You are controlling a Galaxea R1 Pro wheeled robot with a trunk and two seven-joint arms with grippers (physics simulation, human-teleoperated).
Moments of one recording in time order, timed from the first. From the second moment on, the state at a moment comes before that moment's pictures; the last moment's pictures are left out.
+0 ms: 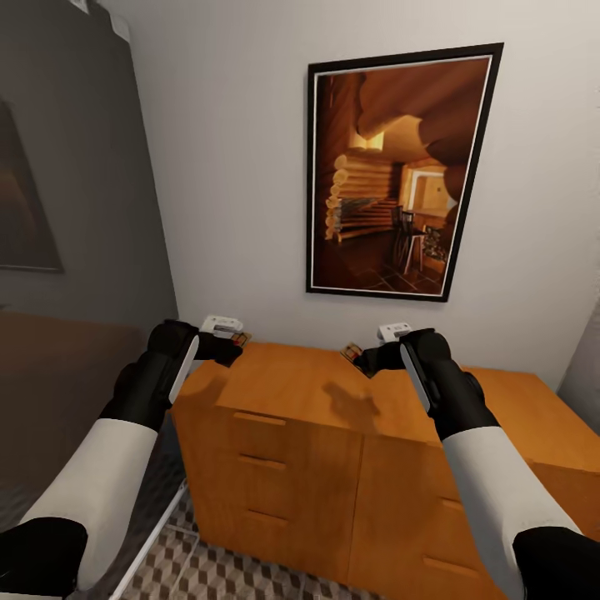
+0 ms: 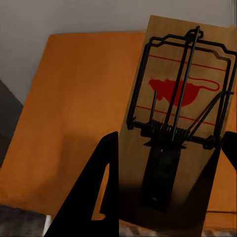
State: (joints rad) left arm -0.95 0.01 -0.11 -1.10 -0.09 1.04 -0.18; right arm -0.92 -0.01 0.10 -1.09 0.11 1.04 0.24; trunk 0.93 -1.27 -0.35
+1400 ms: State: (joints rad) left arm -0.95 -0.01 -0.10 -0.37 -0.08 0.83 -0.12; right arm -0.91 0.01 0.10 -0.15 0.10 0.70 0.18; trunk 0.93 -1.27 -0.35
